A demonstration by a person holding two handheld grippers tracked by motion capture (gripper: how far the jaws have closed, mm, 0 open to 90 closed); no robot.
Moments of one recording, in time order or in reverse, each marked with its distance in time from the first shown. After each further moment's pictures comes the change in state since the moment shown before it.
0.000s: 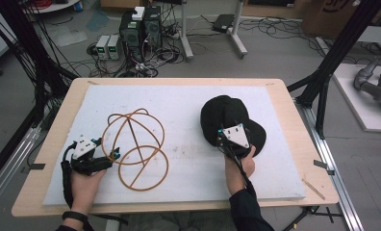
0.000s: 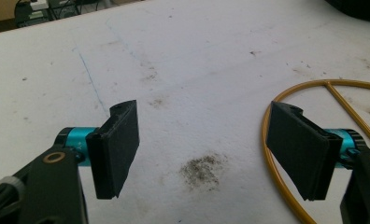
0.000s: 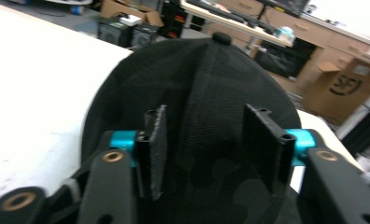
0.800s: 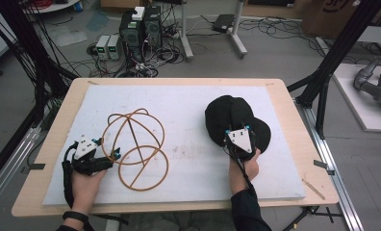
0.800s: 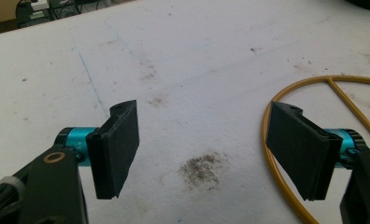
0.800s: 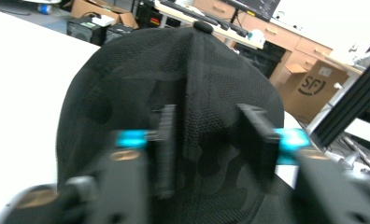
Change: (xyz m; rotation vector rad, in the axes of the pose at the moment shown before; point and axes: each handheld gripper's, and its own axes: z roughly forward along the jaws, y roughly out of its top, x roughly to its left) left arm -0.002 0.000 0.001 0.009 0.004 0.011; right arm -0.008 -0.016 0.001 -0.019 -0.093 0.008
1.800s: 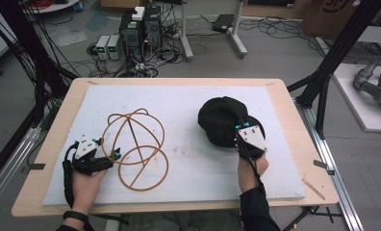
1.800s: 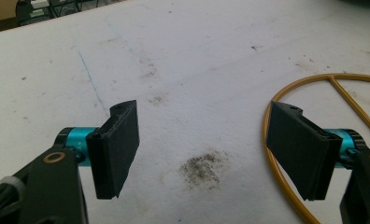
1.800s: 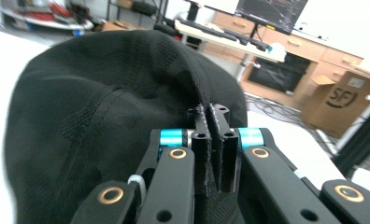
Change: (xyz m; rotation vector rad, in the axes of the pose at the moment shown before) left arm 0.000 0.000 0.001 0.003 0.003 -0.001; right arm -0.031 0.017 -0.015 -0.076 0.135 0.054
